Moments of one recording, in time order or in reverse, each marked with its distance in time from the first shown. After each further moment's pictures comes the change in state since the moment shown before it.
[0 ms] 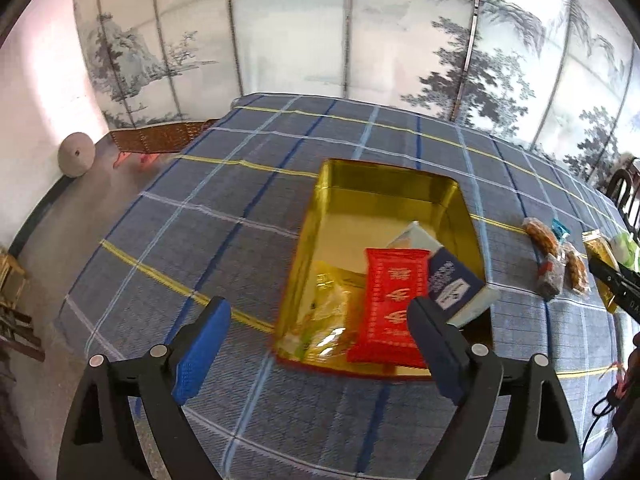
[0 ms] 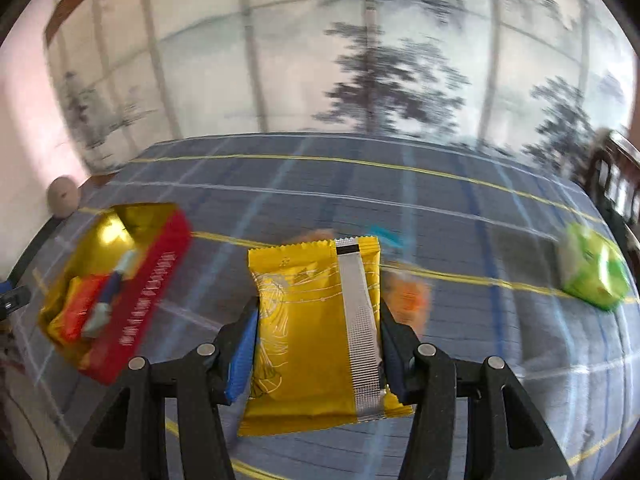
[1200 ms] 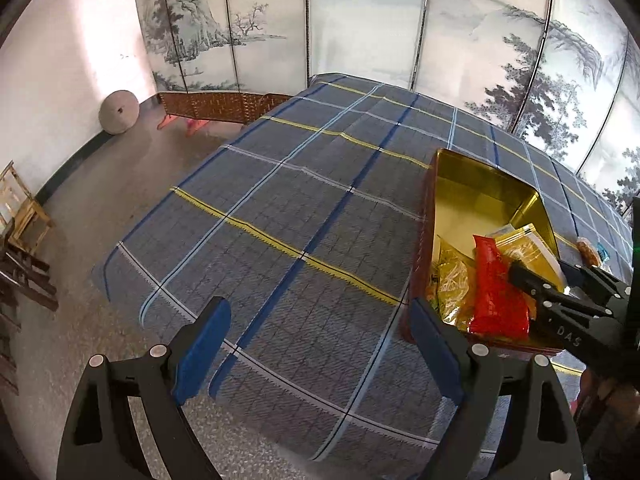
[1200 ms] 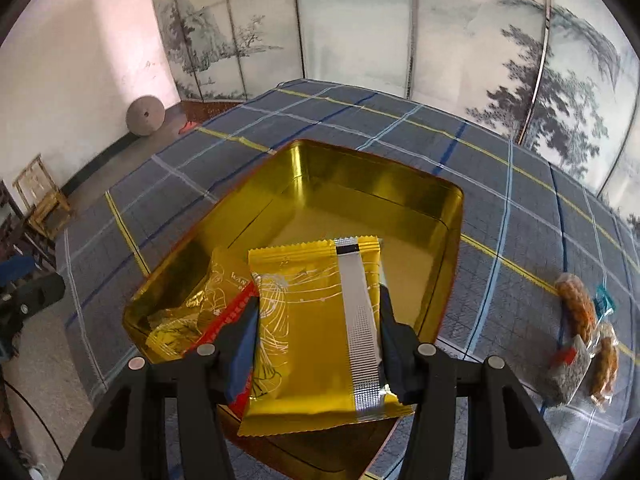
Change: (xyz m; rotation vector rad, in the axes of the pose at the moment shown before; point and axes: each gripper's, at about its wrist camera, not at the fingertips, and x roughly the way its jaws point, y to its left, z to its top) left arm -0.005 0.095 -0.029 -0.153 0.041 0.098; right arm 0.057 0.209 -0.005 -0.278 0.120 0.211
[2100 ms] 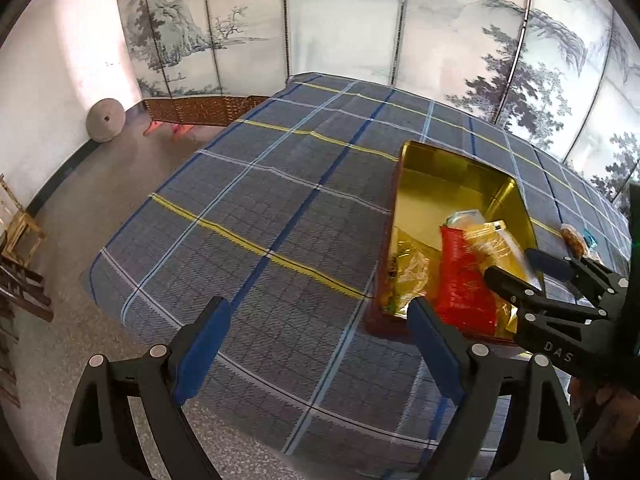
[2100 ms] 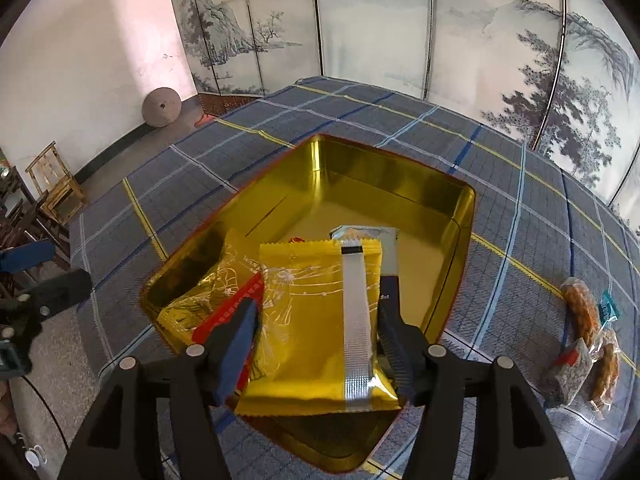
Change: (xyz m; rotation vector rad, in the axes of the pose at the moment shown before) left arm -0.006 -0.030 -0.002 0.052 0.000 -0.038; right arm -0.017 -0.004 -0.005 -0.023 -0.010 0.052
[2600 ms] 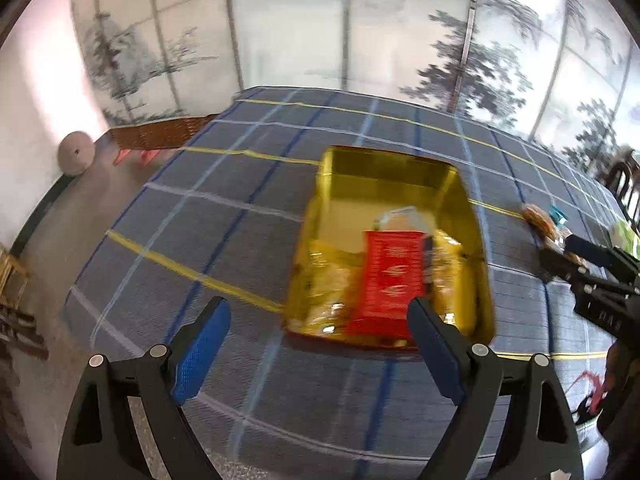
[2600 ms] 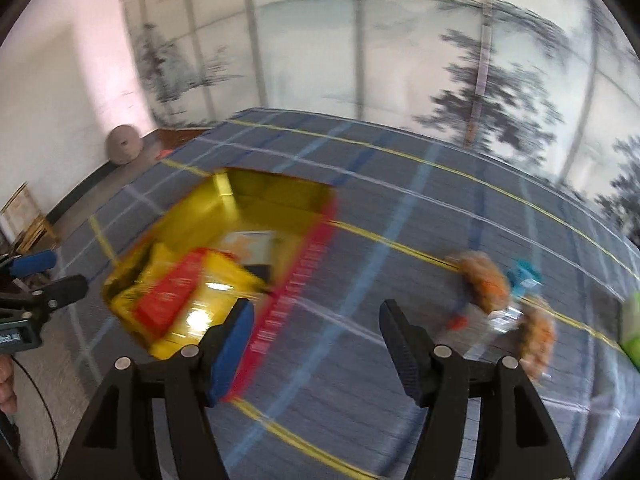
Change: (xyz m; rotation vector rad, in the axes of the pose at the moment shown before) left arm -0.004 -0.070 0.007 0.138 -0.018 -0.077; right arm -0.070 -0.109 -0.035 0.154 -0.066 -0.163
